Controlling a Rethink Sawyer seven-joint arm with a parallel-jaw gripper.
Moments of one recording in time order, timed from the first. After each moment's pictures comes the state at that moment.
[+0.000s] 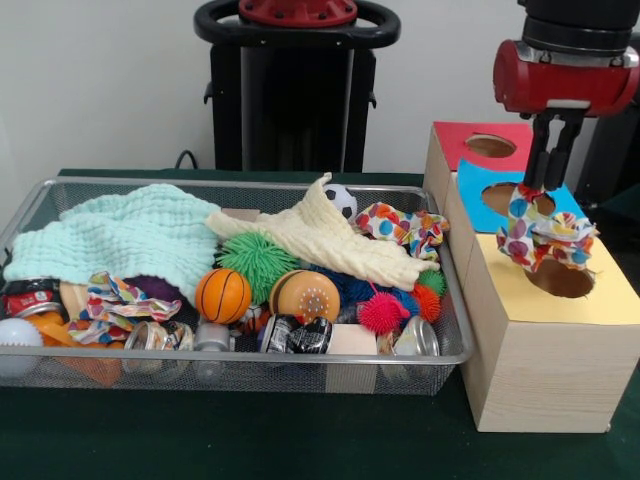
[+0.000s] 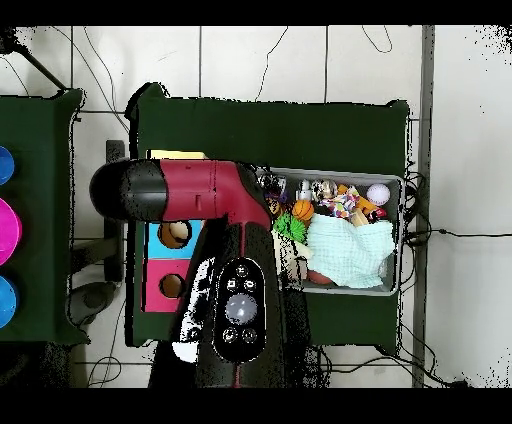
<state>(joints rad) 0.07 -0.67 -0.08 1.39 0.04 0.75 1.71</state>
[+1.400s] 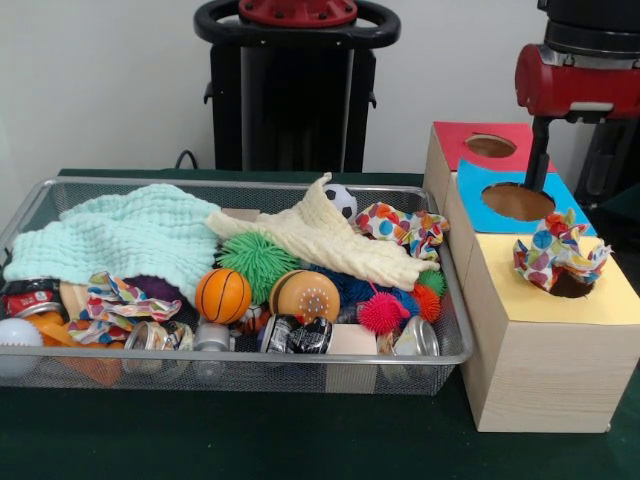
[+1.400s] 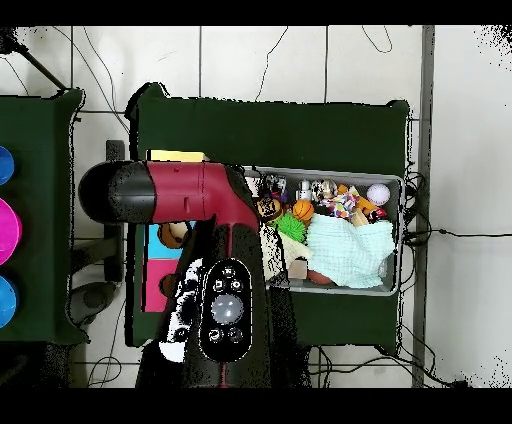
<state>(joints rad) 0.09 -0.67 -0.09 1.39 0.07 0.72 1.71</state>
